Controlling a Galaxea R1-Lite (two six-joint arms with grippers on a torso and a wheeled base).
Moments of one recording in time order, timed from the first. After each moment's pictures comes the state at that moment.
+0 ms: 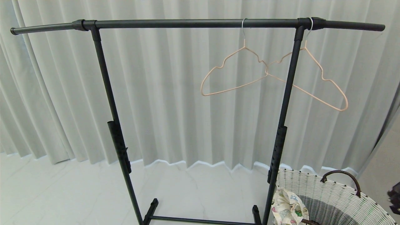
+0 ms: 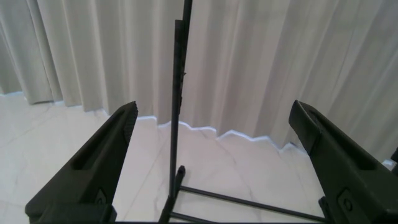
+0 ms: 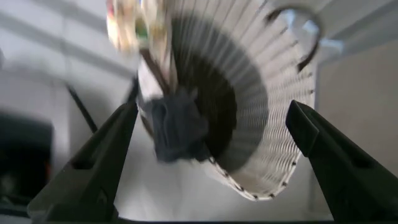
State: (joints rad) left arm 0.00 0.00 0.00 -0.01 0.07 -0.05; right arm 0.07 1.02 -0.25 -0.03 0.01 -0.36
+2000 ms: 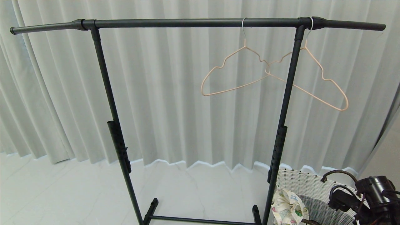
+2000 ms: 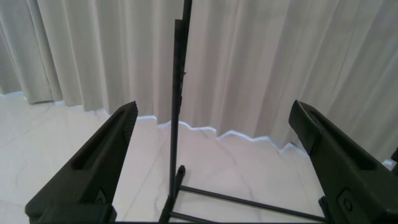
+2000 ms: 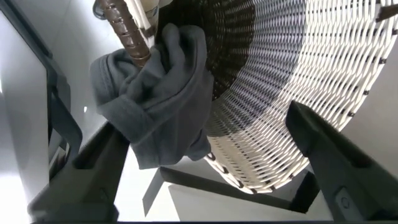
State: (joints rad) left arm 0.00 0.00 0.00 -0.01 0.07 -0.05; right arm 0.06 1.81 -0.23 -0.42 -0.13 -0.47
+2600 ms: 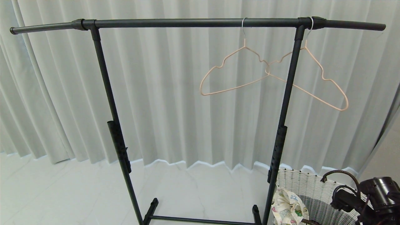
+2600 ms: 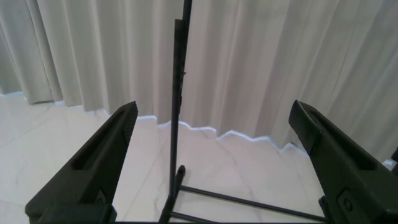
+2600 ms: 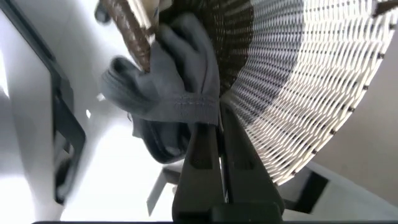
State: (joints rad) left arm 0.00 0.00 0.00 -0.01 0.07 -0.05; right arm 0.06 1.76 -0.20 -0.42 -0.13 -0.44
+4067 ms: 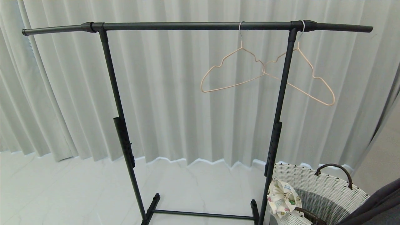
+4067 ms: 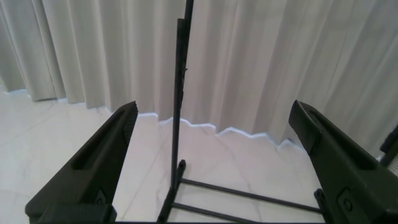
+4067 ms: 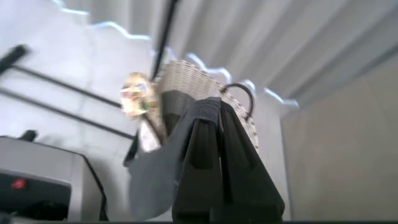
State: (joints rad) left arm 0.00 0.00 0.00 -0.01 0.07 -0.05; right arm 0.28 0.80 -1.03 0.63 -0.11 -0.22
